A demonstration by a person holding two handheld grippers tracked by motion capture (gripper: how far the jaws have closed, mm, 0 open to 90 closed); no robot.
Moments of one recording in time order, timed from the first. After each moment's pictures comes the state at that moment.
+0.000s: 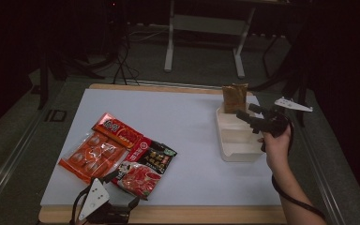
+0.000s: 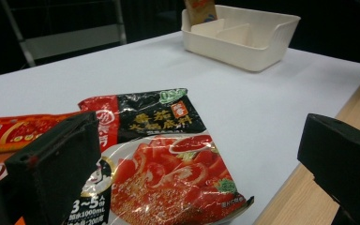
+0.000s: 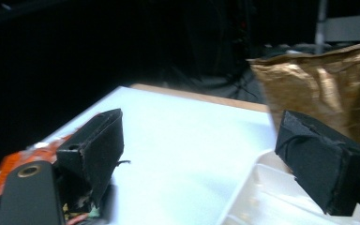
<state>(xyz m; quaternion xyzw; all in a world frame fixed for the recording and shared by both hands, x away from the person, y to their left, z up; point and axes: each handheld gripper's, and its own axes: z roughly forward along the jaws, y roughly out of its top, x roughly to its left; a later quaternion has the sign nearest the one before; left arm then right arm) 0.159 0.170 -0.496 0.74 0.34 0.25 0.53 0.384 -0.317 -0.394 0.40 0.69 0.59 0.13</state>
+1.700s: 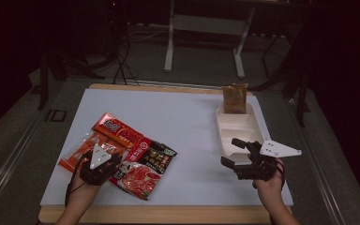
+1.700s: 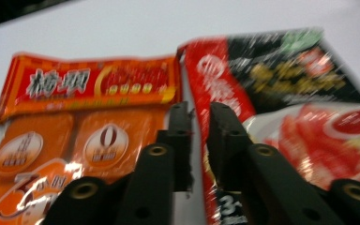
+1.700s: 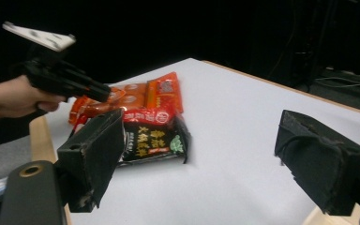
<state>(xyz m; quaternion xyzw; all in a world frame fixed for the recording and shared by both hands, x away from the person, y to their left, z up) 0.250 0.201 -0.501 0.78 0.43 0.25 0.37 0.280 -0.278 -0.430 0.25 0.75 0.60 0.13</state>
